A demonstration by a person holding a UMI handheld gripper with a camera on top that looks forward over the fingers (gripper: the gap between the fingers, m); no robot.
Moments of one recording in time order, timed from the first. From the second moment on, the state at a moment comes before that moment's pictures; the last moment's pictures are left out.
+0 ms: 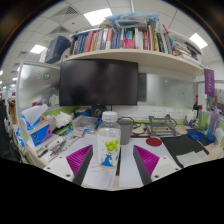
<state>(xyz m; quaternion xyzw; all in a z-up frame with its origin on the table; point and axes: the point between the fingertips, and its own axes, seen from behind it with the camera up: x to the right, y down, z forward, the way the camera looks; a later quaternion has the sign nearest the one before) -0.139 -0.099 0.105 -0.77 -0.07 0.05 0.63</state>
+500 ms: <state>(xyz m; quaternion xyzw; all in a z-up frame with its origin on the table) -0.158 -0.019 0.069 -0.77 -0.04 0.00 0.63</state>
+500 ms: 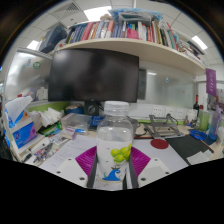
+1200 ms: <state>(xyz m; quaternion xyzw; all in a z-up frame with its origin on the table) -0.266 0.045 0.151 -0.78 0.14 0.24 0.57</state>
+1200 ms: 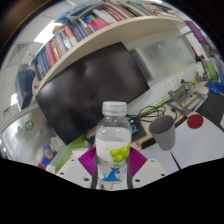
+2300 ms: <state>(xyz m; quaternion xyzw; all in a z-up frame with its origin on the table) -0.211 0.142 0.199 -0.54 0.54 0.53 0.35</state>
